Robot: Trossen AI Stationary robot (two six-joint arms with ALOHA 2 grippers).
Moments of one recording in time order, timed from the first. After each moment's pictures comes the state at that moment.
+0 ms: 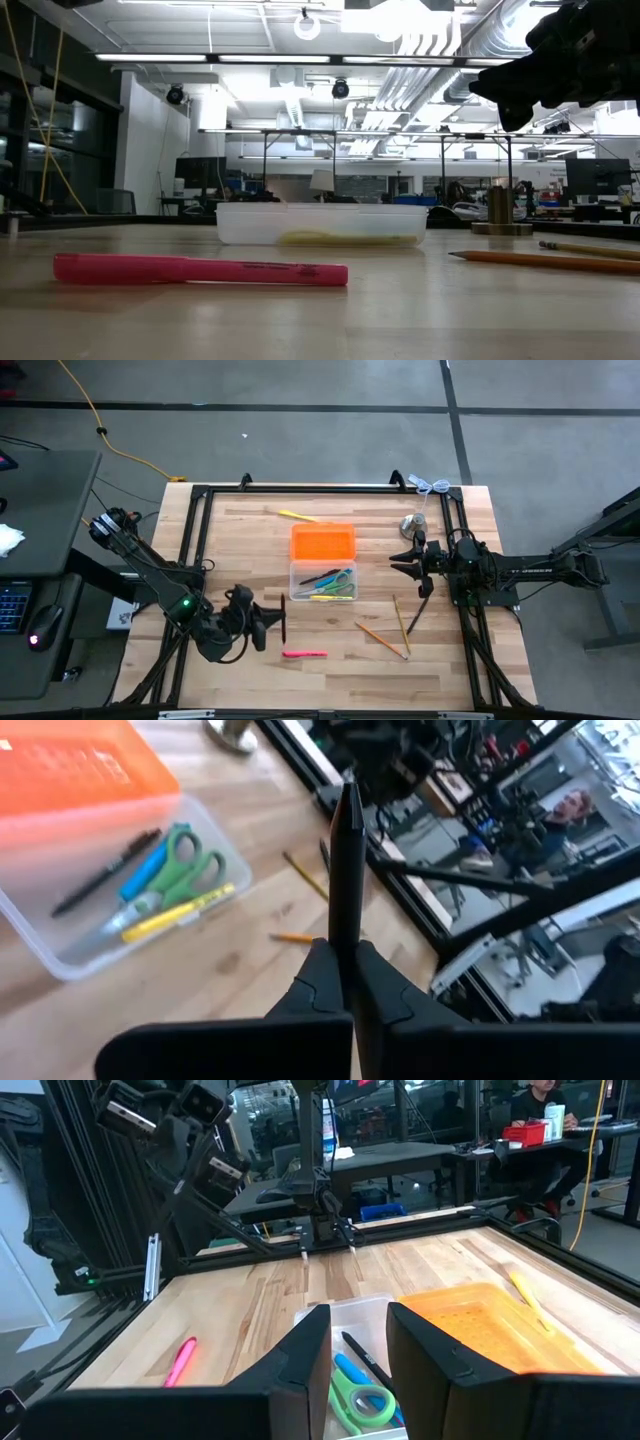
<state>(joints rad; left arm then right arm) -0.76 1.30 0.98 -0.29 -0.95 -1.31 -0.14 0.48 0.06 0.44 -0.13 0.17</state>
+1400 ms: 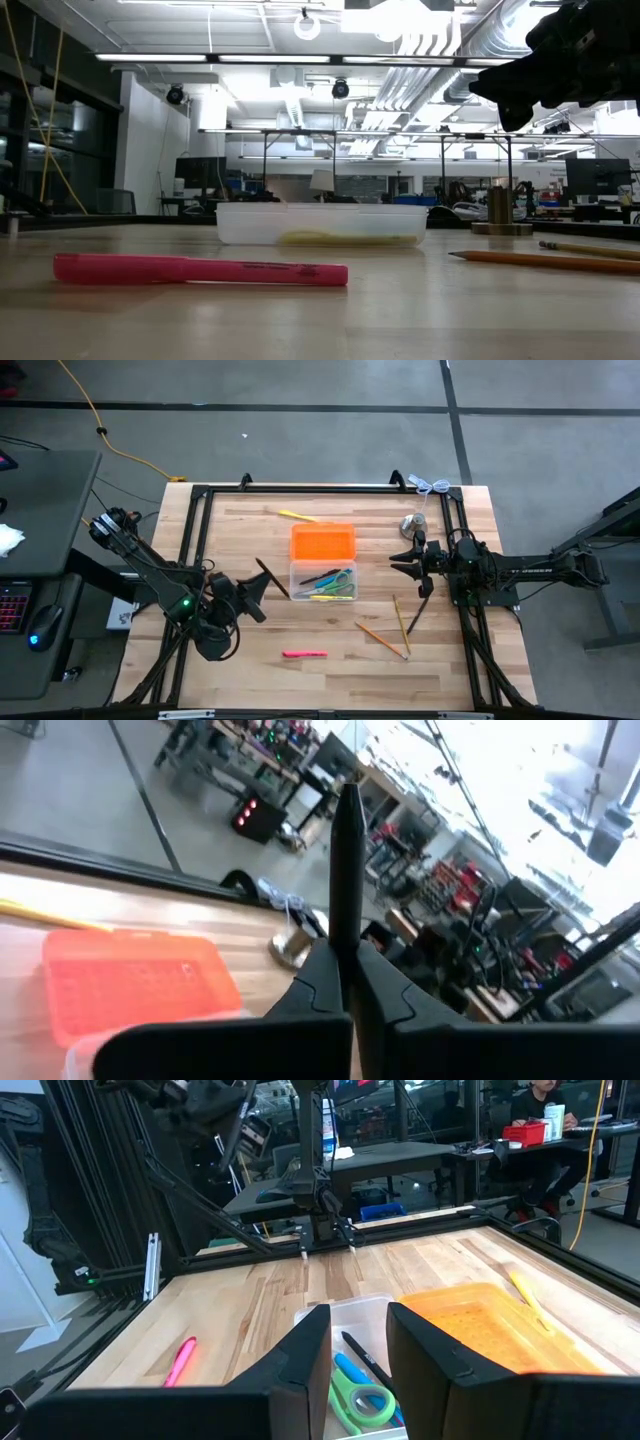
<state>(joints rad) -0.76 1.30 0.98 -0.24 -1.54 -1.30 -0.14 0.48 0.06 0.44 -0.13 0.17</state>
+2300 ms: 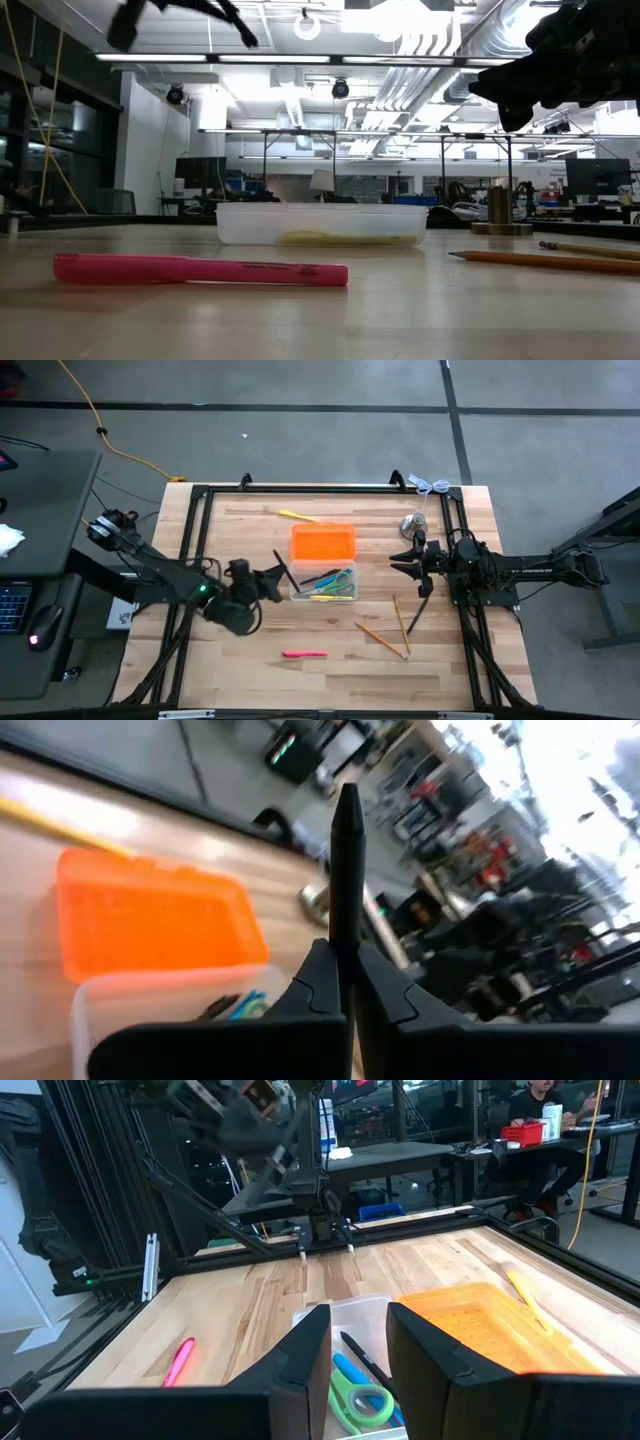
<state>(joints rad) -0.56 1.30 0.91 -0.25 -1.25 -1.47 -0.14 0.48 0.06 0.44 -0.12 0.18</state>
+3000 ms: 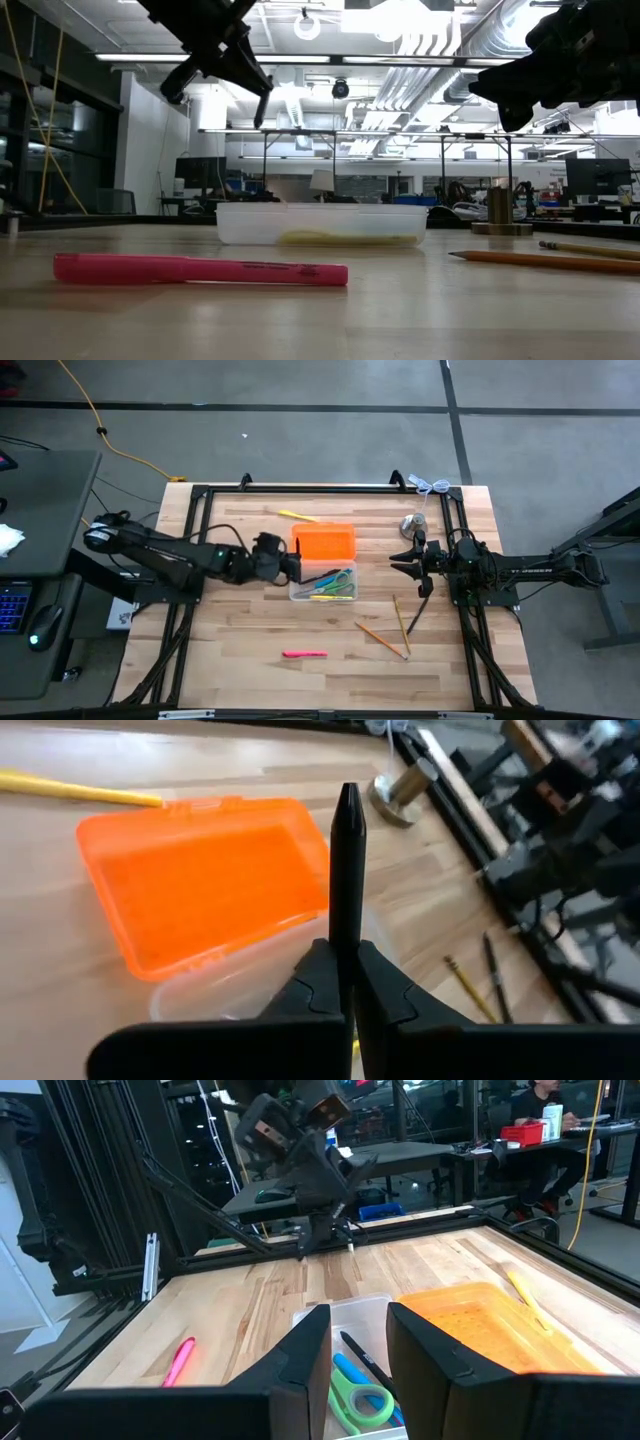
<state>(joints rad) -0.18 1.30 0.91 -0.28 -0.63 -1.12 -0.14 0.48 0.06 0.44 -0.12 0.17</state>
